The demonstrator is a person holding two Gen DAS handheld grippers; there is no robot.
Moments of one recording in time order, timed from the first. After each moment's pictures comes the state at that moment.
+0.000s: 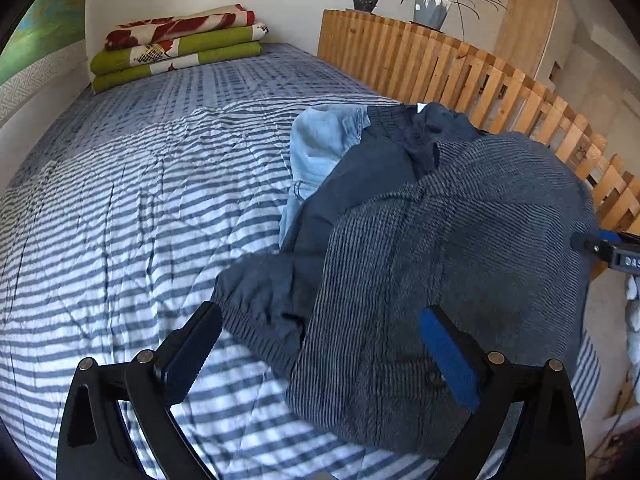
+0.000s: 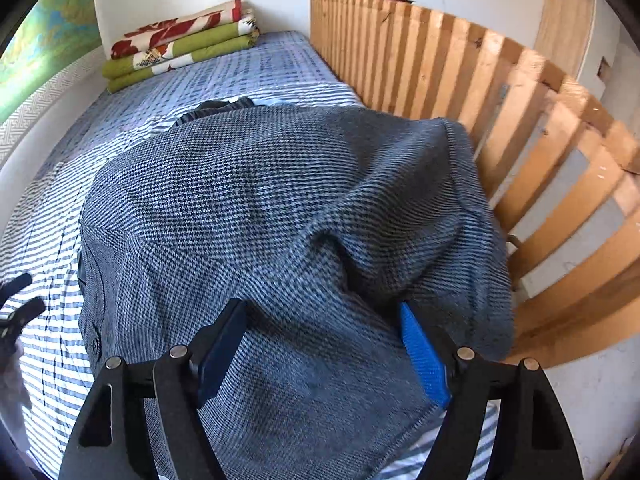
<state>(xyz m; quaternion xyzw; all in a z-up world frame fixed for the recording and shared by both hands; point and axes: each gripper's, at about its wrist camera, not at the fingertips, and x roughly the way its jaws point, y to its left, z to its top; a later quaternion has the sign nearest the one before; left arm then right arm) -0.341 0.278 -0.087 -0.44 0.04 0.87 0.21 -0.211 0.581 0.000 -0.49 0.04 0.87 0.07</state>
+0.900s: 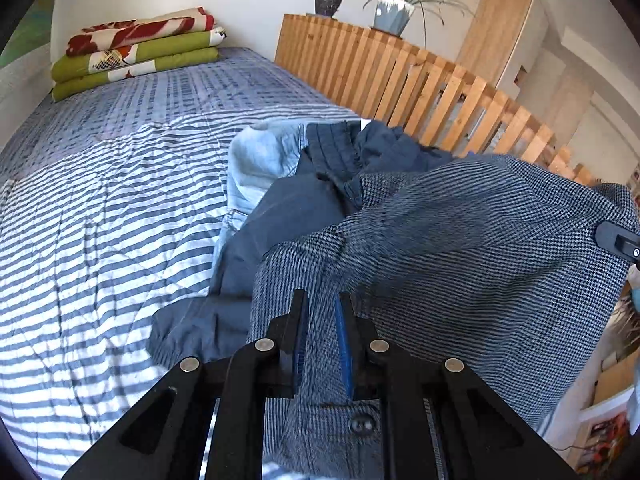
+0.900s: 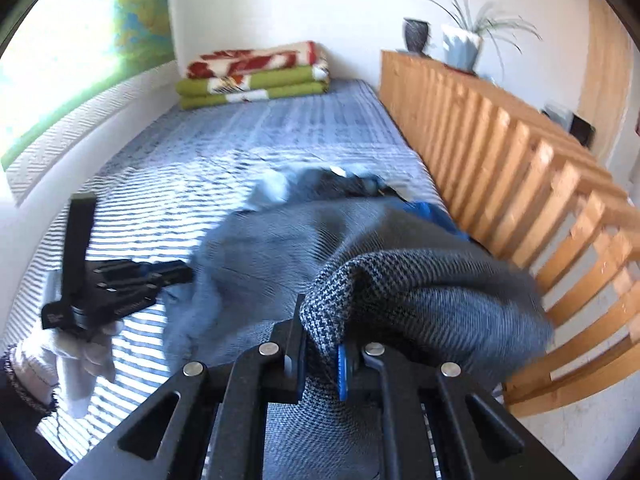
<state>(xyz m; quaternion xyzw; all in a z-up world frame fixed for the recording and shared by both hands) -0.346 0.304 -0.064 -0.43 0.00 0.85 0.29 -0.171 0.487 0.098 -0.40 0.00 0.92 -0.04</state>
